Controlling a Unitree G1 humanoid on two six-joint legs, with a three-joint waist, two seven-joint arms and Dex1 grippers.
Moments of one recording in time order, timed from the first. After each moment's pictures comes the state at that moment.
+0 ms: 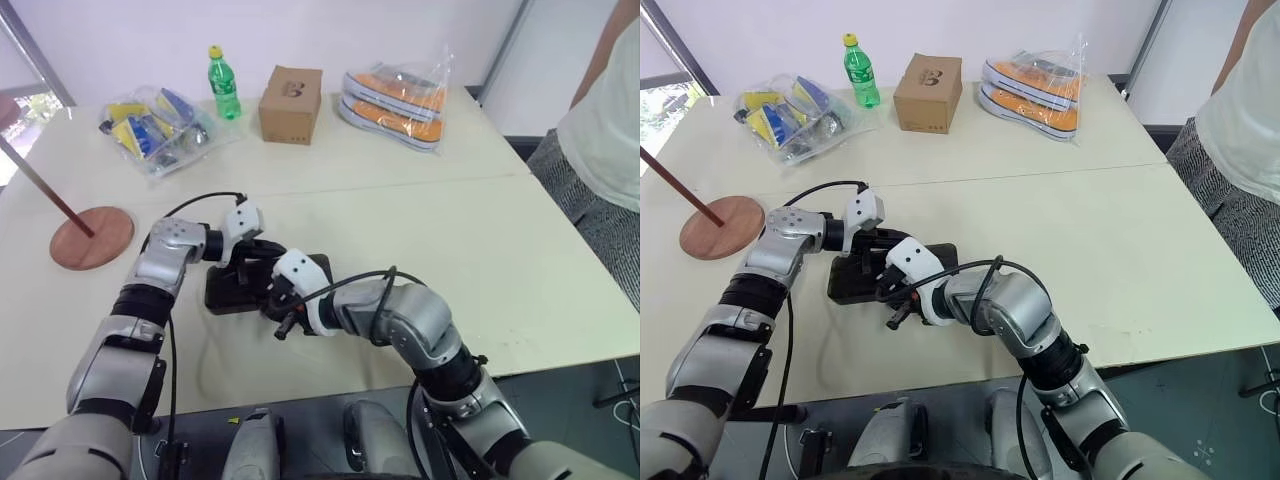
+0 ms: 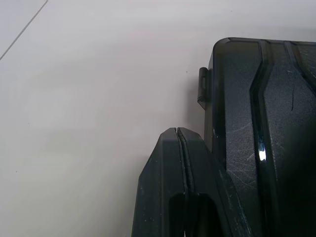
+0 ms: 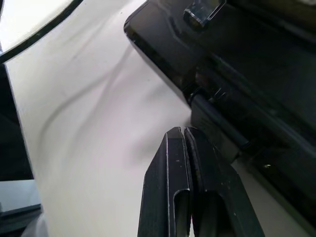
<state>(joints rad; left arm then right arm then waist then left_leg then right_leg) -0.76 0.51 -0.17 0.66 -0.06 0.01 -1.25 -0.58 -0.11 0.46 -0.31 0.41 1.30 0.35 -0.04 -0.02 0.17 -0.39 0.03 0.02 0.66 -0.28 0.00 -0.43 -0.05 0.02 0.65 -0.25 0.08</state>
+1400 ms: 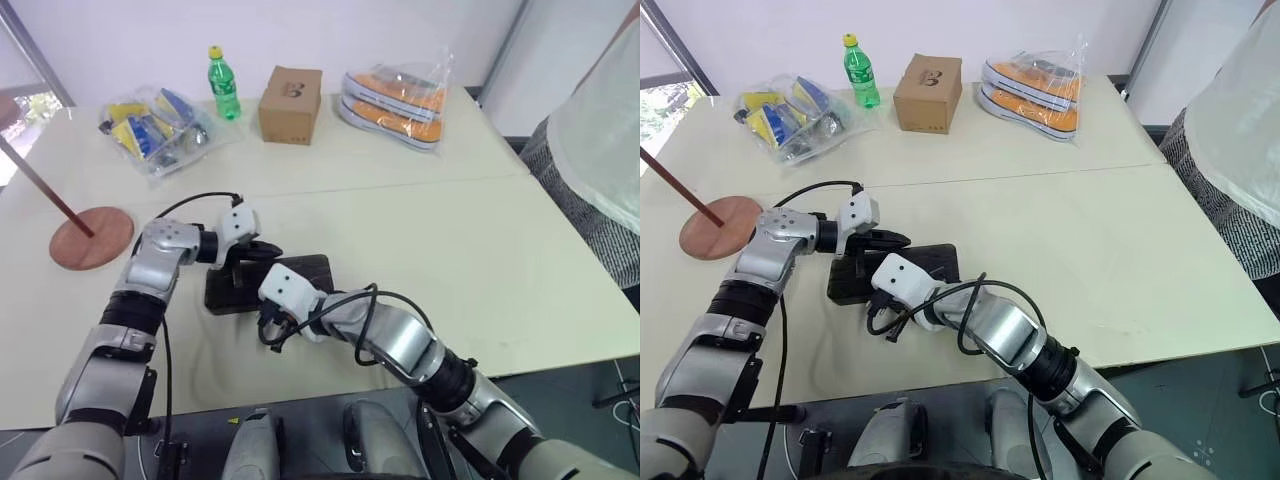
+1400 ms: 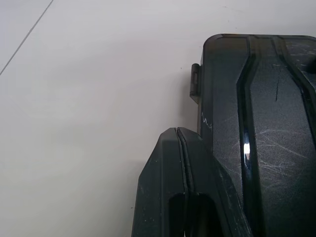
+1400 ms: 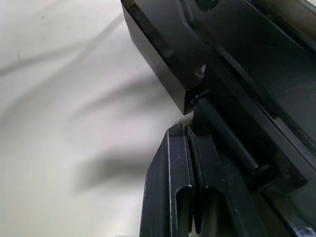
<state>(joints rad) -0.70 0.54 -0.17 0.53 -0.05 0.05 -1.25 -0.57 -0.19 0.64 -0.26 0.23 1.05 0.40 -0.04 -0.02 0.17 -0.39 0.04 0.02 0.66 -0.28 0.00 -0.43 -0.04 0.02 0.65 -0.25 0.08</state>
